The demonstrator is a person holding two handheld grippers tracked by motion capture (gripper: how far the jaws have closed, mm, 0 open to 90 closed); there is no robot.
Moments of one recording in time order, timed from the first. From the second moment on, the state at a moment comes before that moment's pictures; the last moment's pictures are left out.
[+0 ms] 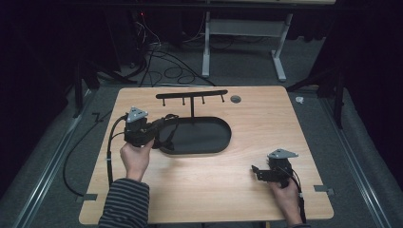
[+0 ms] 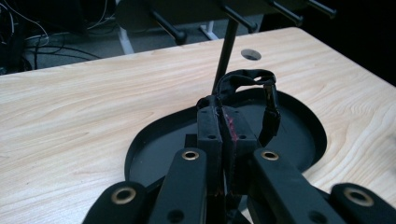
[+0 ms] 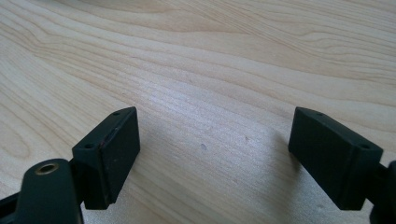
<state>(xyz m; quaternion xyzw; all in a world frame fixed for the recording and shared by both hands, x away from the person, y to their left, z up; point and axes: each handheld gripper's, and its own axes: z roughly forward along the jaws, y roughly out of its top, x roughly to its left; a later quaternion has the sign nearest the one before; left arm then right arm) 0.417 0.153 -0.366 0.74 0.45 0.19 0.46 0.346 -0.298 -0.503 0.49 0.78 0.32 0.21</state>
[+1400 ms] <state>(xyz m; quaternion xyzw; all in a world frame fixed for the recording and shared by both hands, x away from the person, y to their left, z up) 0.468 0.151 -0.352 0.71 0.48 0.26 0.44 0.346 -0.298 -0.503 0.49 0.78 0.32 0.21</state>
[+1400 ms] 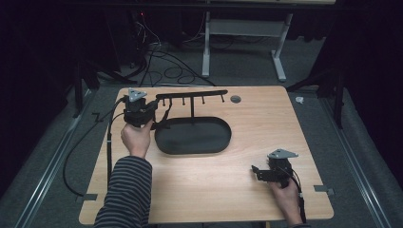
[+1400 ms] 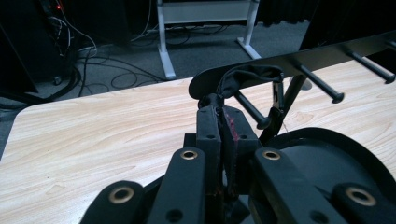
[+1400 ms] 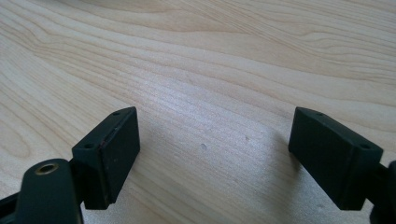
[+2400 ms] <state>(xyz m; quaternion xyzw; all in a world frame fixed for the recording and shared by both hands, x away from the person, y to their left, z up) 0.457 0.151 -0.356 0.73 0.47 0.24 0.44 0.346 -0.298 -0.503 0.49 0.78 0.32 0.21</state>
